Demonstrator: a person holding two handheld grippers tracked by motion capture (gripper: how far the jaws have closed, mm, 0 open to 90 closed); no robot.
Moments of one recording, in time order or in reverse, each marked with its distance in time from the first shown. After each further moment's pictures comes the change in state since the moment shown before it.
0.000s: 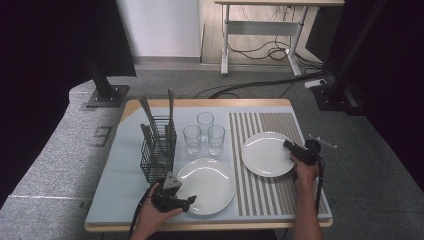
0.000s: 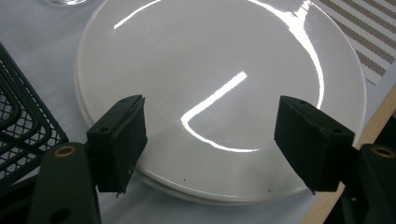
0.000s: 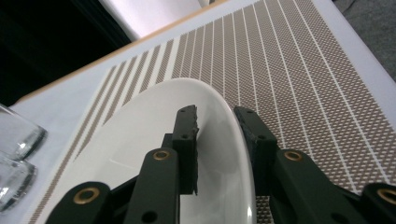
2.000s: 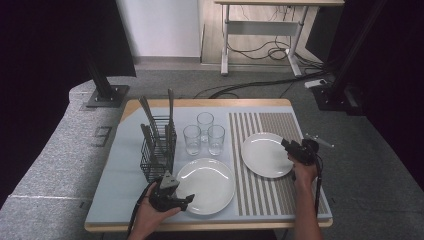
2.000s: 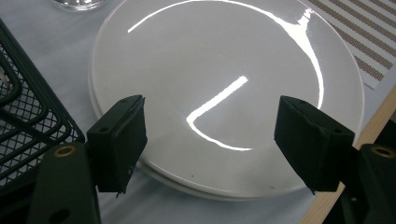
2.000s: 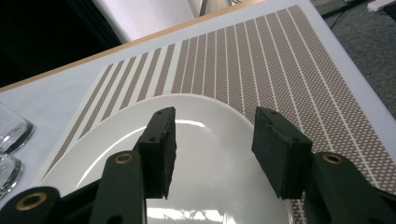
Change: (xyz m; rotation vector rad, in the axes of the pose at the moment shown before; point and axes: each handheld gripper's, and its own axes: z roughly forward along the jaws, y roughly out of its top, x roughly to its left) left arm 0.003 0.000 -0.007 -0.015 0.008 -0.008; right arm 0.019 -0.001 -0.008 -0.030 -0.061 -0.081
